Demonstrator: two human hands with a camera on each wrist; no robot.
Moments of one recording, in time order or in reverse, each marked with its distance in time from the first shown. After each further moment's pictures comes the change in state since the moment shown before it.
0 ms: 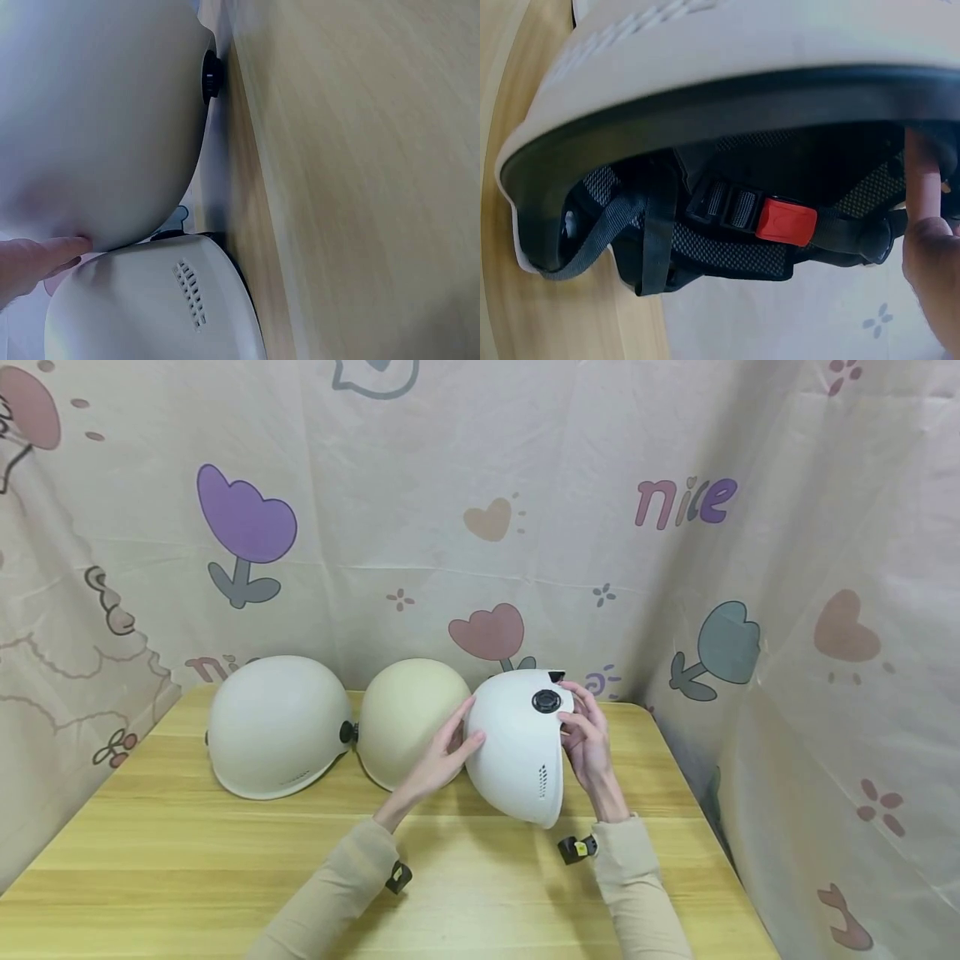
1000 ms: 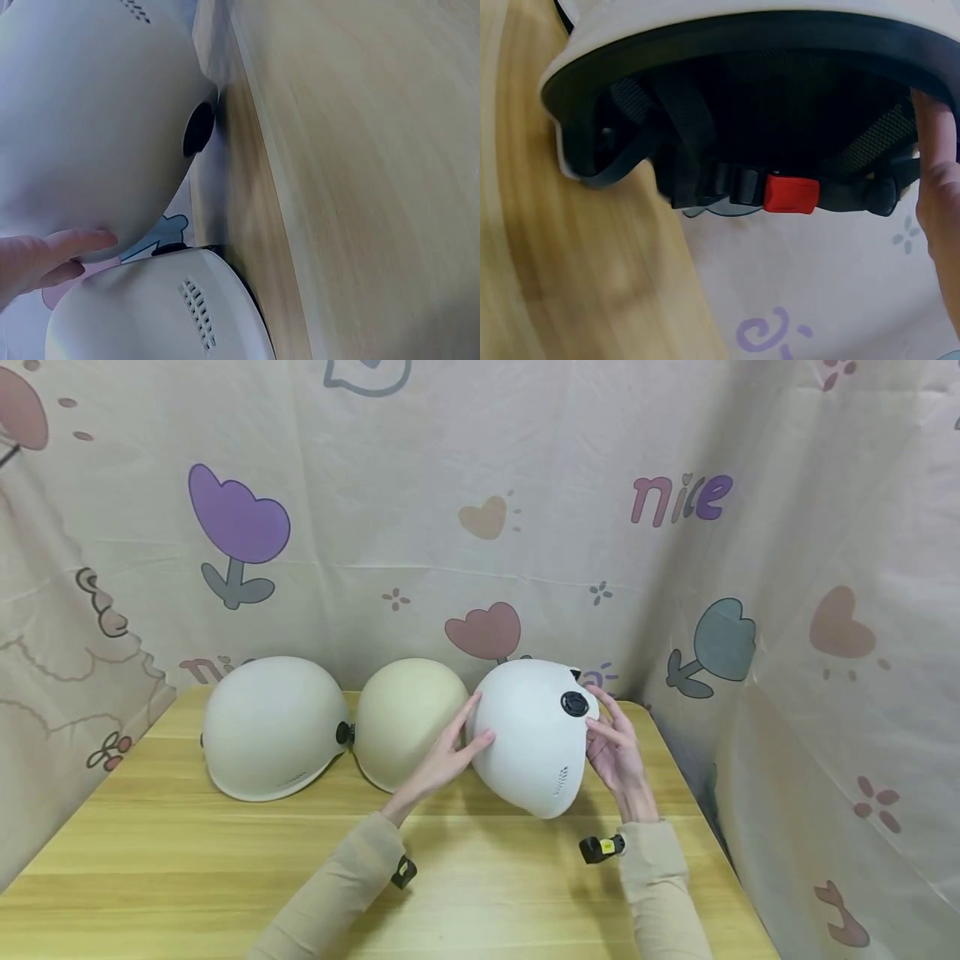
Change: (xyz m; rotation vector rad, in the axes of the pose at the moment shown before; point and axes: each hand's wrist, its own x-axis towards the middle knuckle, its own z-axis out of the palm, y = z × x) left_hand 0.010 0.001 0.008 0.087 -0.022 -0.012; right_hand -0.008 -0.006 -0.055 0.473 -0.276 0.051
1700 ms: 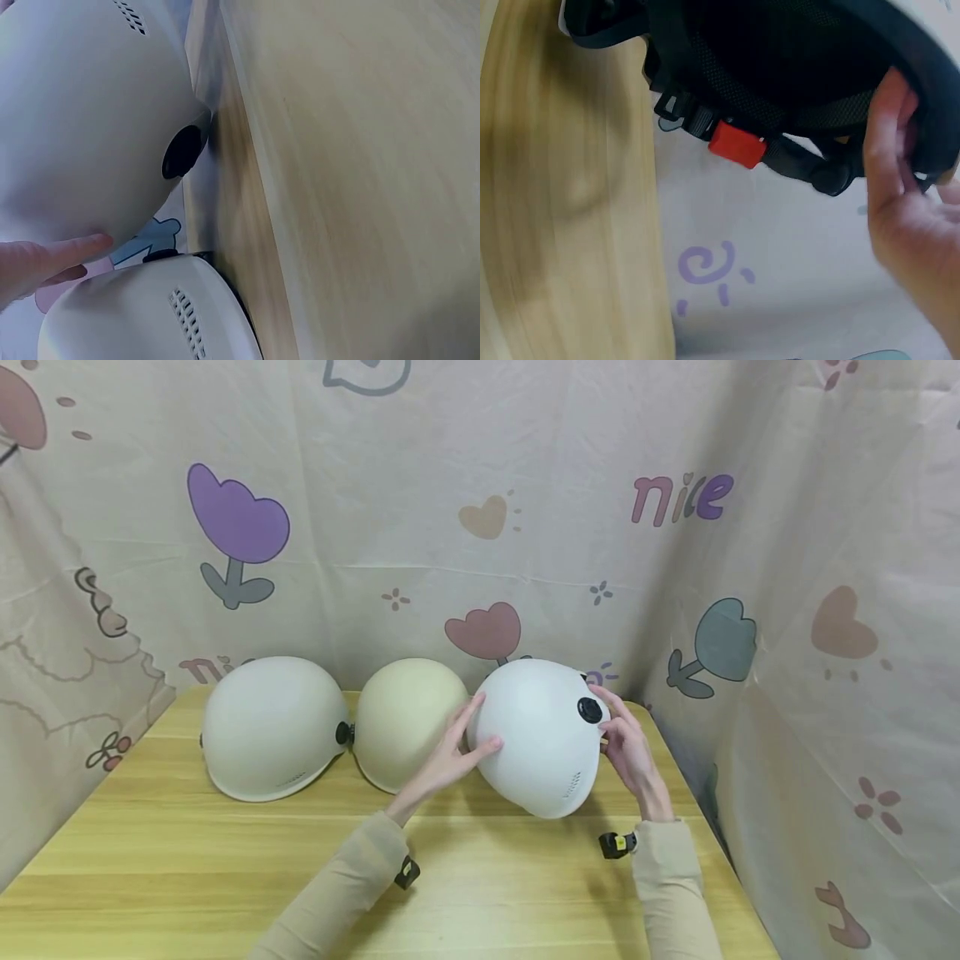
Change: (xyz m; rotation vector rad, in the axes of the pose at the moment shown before) left_hand 0.003 -0.003 0.006 0.042 0.018 -0.046; right_hand -0.002 -0.023 -0.004 -0.631 0.108 0.153
